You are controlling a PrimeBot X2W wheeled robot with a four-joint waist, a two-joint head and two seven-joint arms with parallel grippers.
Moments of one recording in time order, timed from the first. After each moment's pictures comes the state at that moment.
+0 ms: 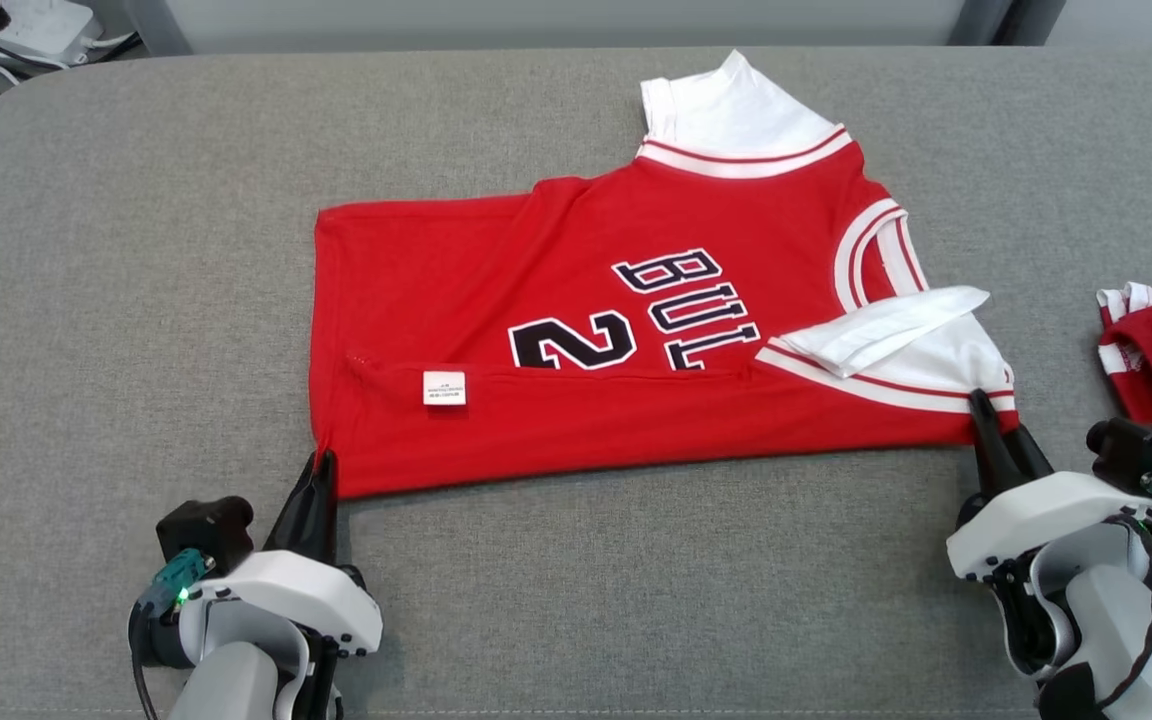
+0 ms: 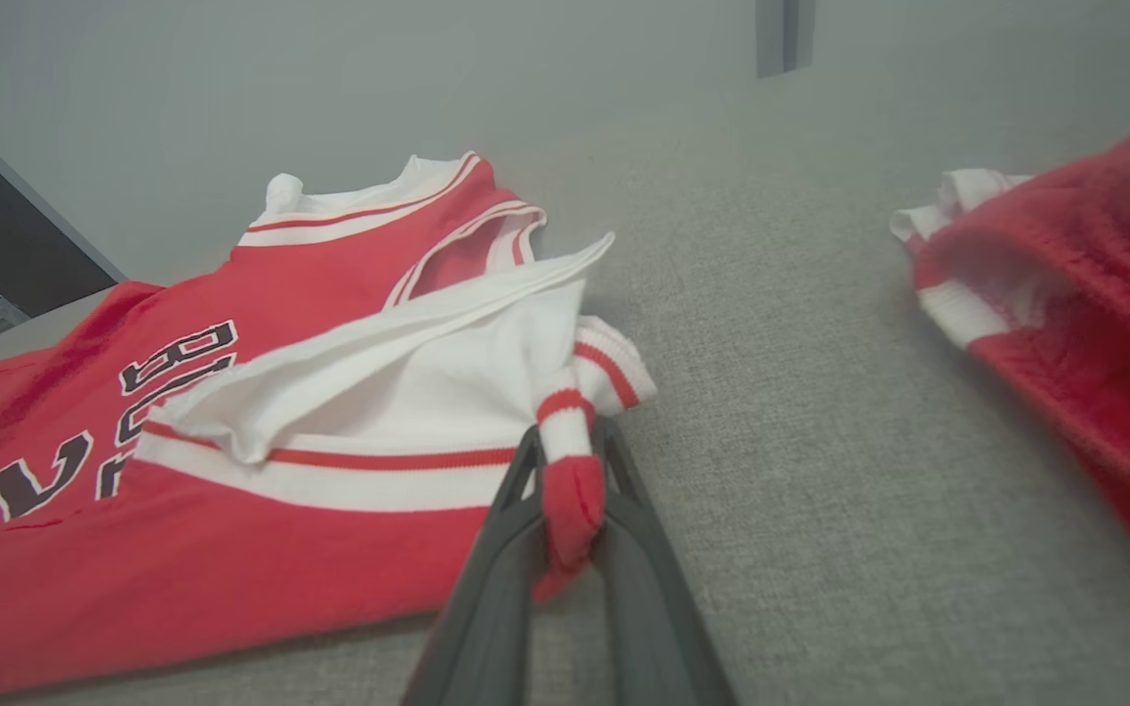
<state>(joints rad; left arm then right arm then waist) -0.32 0.02 -0.04 0.69 -0.32 -0.07 -0.26 -0.47 -0.14 0.13 0.79 0.49 0.13 -0.26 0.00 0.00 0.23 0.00</state>
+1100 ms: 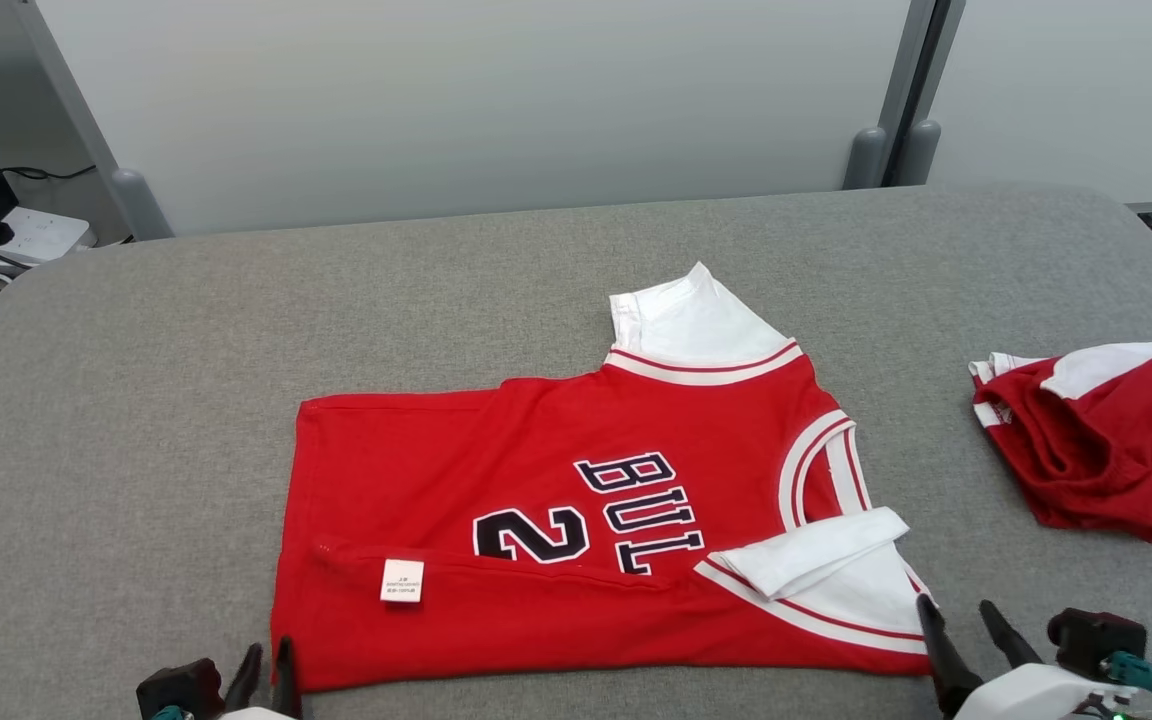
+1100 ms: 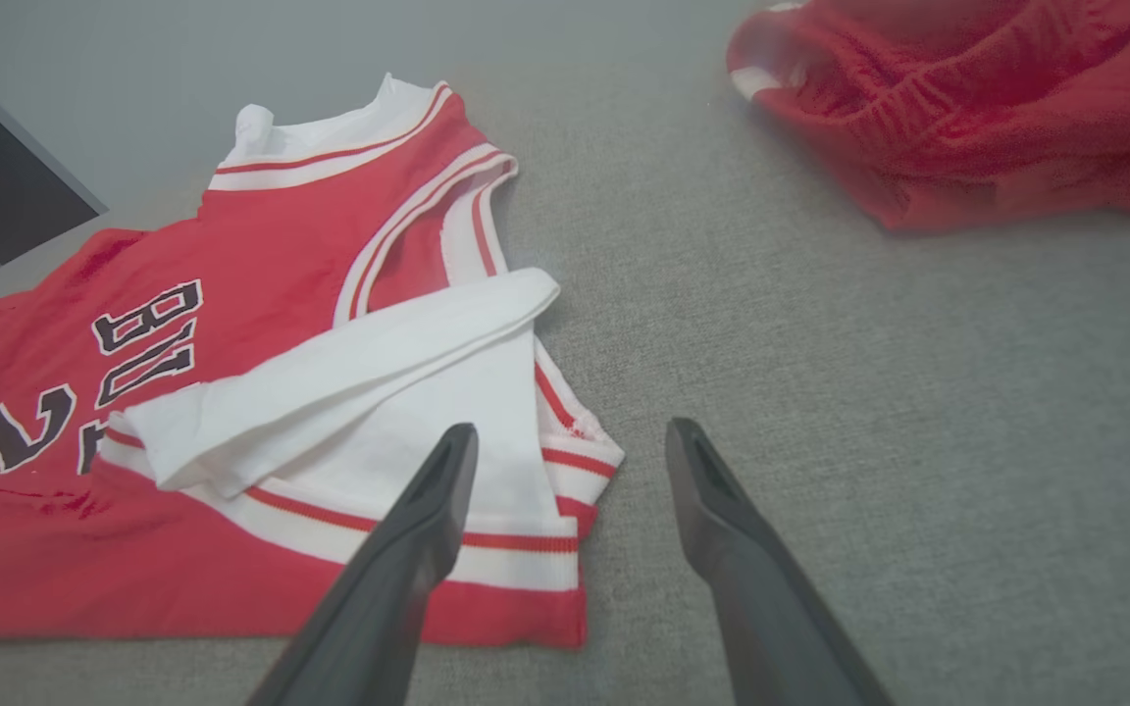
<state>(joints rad) -0.12 0.02 0.05 0.79 -0.27 -0.01 -0.26 -0.18 -0.14 0.26 0.76 0.56 0.13 -0.26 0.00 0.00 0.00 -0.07</state>
